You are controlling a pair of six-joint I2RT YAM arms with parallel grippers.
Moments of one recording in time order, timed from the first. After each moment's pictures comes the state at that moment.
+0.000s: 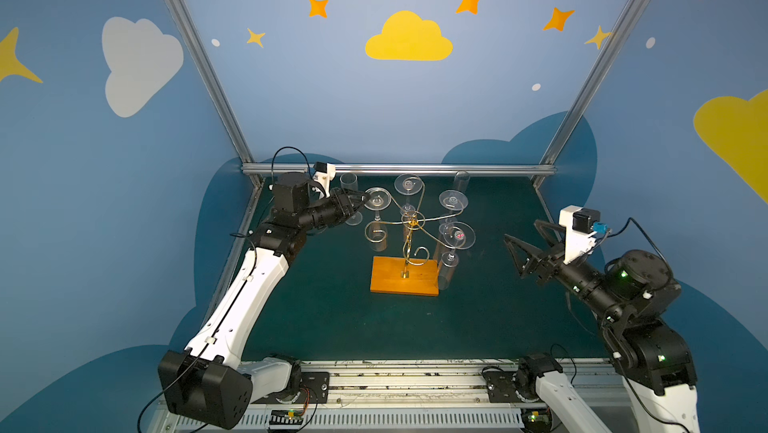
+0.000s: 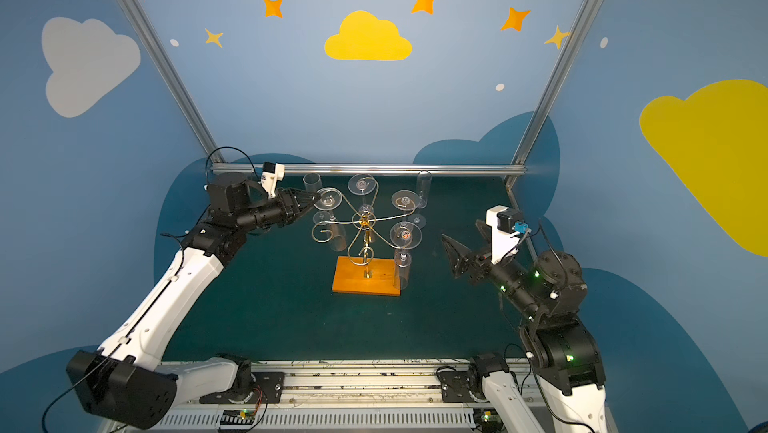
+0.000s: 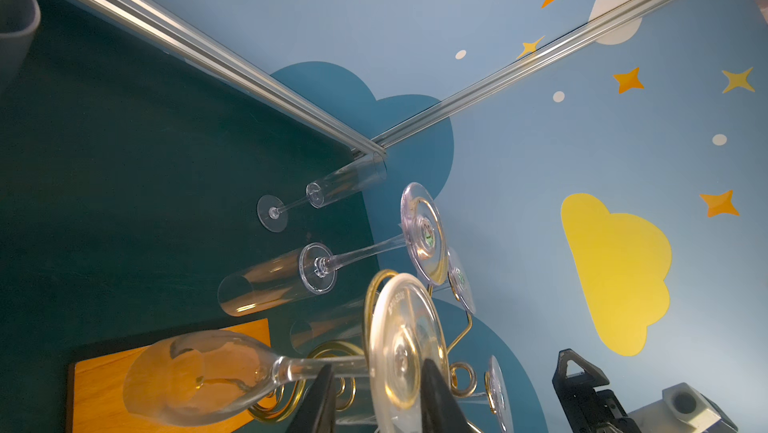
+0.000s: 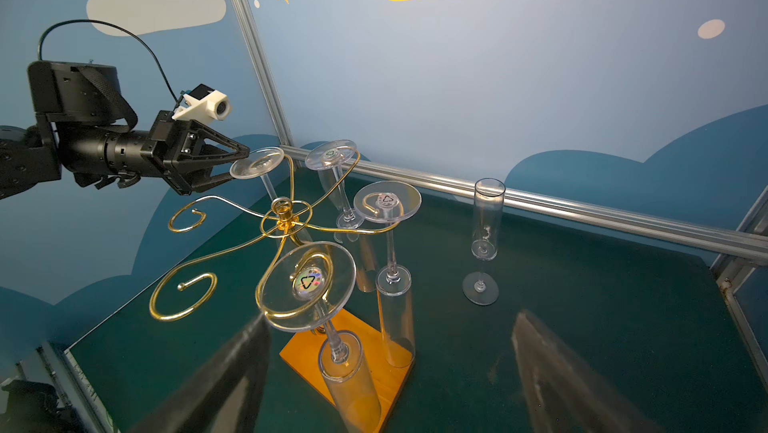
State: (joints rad) left arm -0.22 1.25 1.23 -0.29 0.68 -0.87; right arm 0.22 0.61 1.16 -0.66 -0.37 0.08
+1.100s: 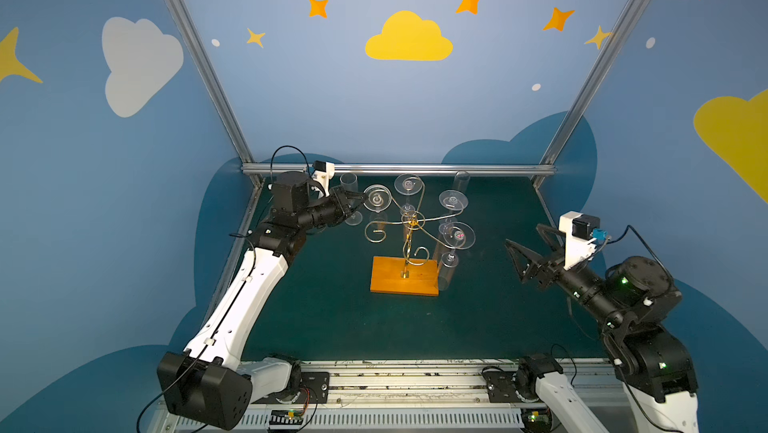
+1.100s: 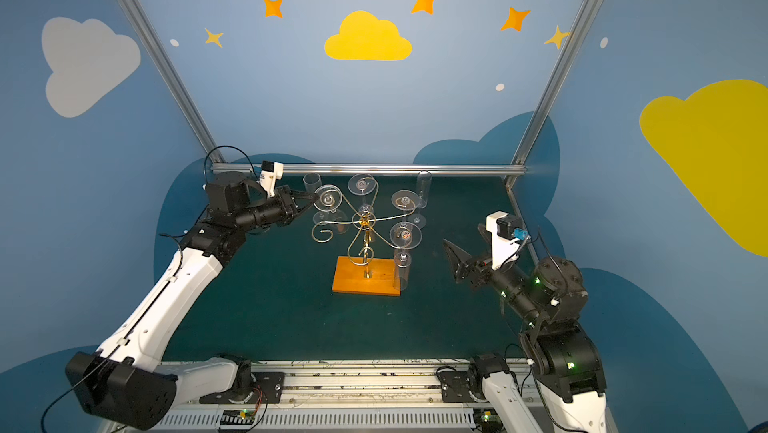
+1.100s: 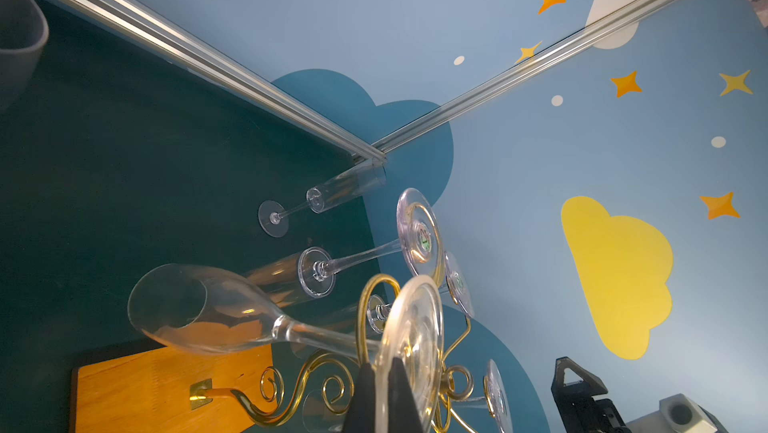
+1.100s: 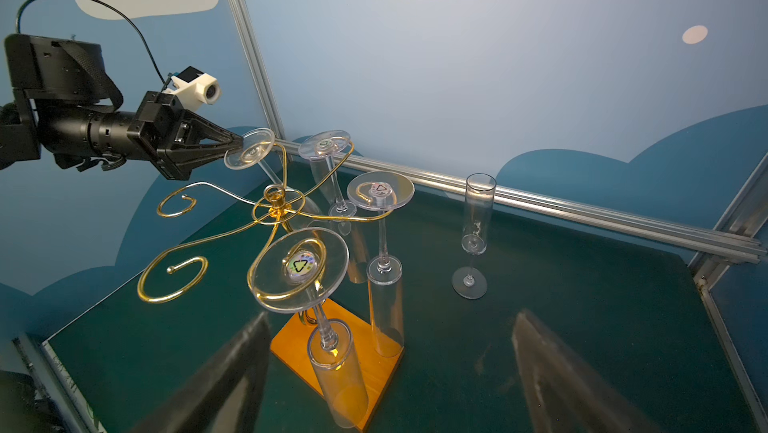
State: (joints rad) left arm -0.22 1.24 1.24 -0.30 0.66 -0.87; right arm 0.22 0.58 1.14 -0.67 -0.35 0.04
